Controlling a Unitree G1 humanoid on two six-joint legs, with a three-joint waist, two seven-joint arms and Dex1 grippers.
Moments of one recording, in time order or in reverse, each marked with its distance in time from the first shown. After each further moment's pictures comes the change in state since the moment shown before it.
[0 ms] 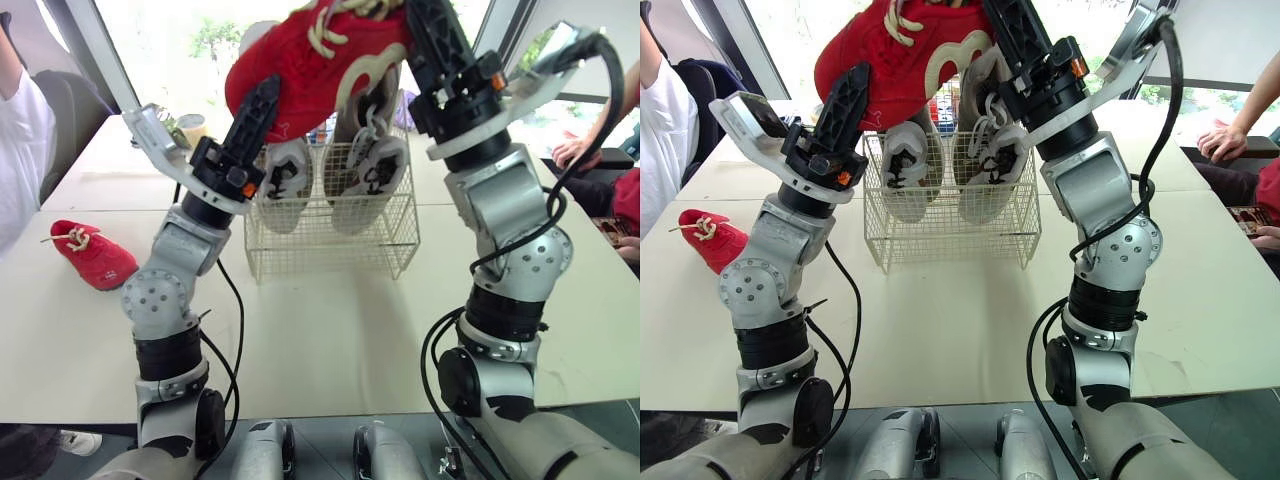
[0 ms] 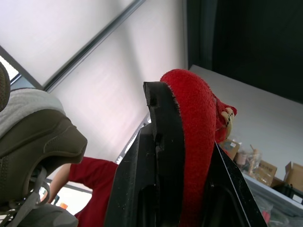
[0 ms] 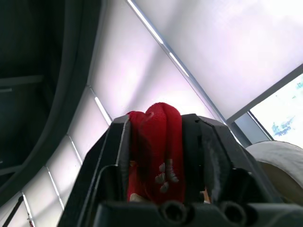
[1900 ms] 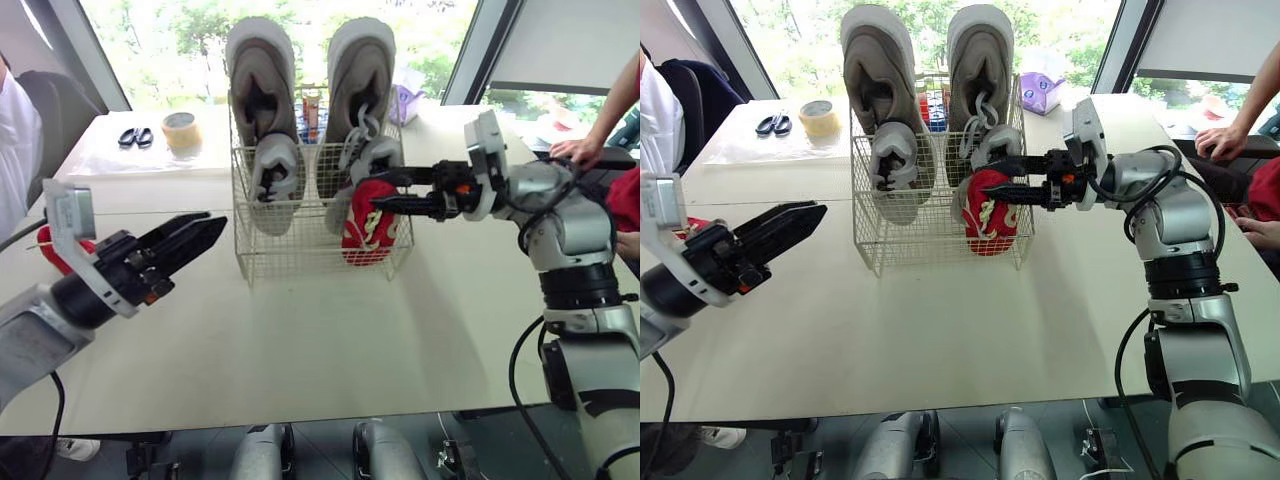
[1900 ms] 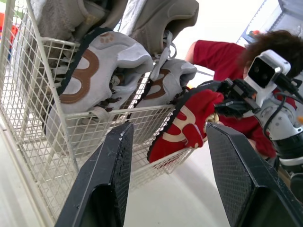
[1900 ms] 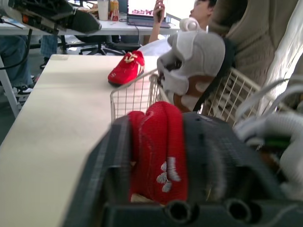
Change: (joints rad) left arm 0.646 0.774 0.260 -0.366 -0.326 0.117 0.211; right arm -0.001 -0.528 0.309 0.503 -0.875 -0.206 1.290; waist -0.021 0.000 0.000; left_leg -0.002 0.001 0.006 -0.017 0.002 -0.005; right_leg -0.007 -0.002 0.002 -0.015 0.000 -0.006
